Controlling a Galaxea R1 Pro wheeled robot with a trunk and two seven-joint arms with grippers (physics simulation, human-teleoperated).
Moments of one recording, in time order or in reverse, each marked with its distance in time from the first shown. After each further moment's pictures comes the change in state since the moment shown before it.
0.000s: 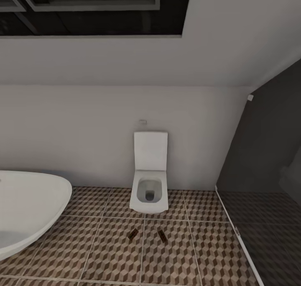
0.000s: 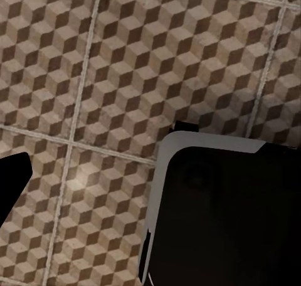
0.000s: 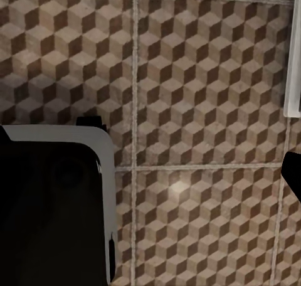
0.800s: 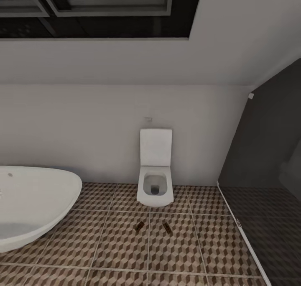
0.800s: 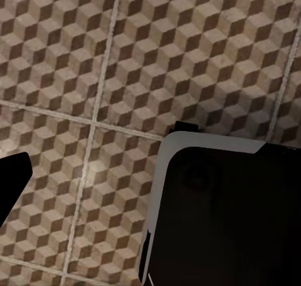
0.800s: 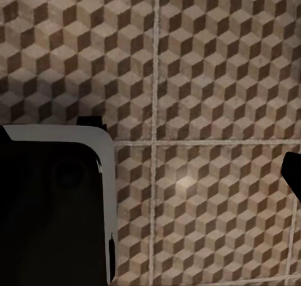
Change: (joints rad) left arm 0.000 0.000 0.000 0.000 -0.001 0.000 0.000; right arm 0.000 0.000 0.001 0.000 0.001 0.001 0.001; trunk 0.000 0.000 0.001
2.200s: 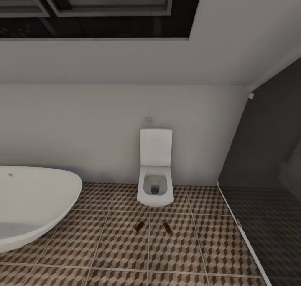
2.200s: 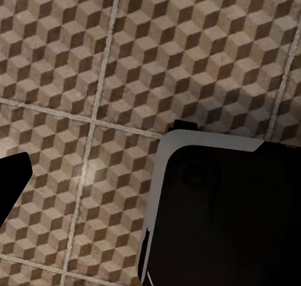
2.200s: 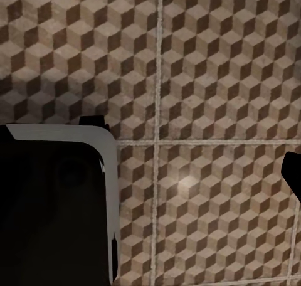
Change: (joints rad) left arm 0.000 -0.002 0.000 0.001 0.000 0.003 -0.001; right arm 0.000 0.005 0.001 0.000 0.002 0.000 0.000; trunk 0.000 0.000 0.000
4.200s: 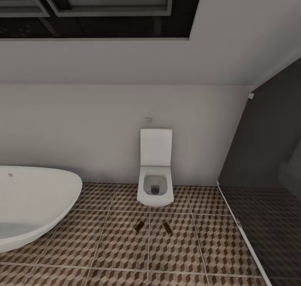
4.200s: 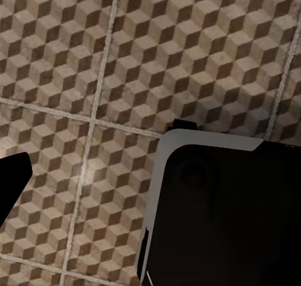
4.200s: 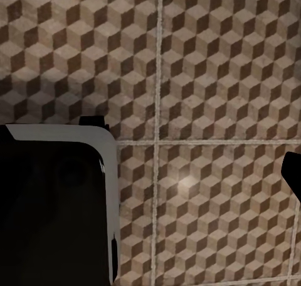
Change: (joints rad) left arm 0.000 -0.001 0.000 0.000 0.000 0.002 -0.001; right arm 0.000 0.000 0.000 0.000 0.000 0.000 0.000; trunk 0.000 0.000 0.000
